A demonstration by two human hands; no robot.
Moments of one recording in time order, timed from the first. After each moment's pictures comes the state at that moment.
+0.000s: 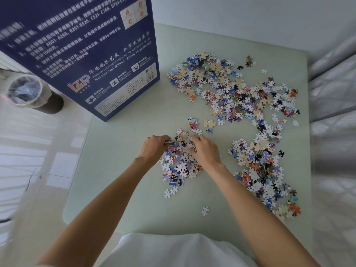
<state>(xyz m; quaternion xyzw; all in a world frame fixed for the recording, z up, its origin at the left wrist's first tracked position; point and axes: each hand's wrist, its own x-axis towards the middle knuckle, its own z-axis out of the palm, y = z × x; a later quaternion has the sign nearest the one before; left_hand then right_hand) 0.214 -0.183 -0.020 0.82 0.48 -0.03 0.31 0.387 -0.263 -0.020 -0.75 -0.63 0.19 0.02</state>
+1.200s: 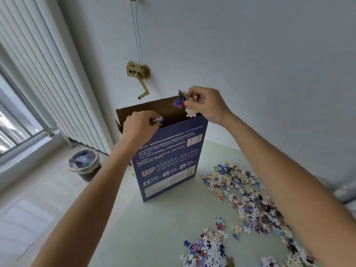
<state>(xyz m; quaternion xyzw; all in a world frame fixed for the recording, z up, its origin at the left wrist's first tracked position) 0.128 -0.020 0.278 0.75 0.60 0.26 0.08 0.337 -0.007 0.321 -0.49 -0.76 0.17 0.39</state>
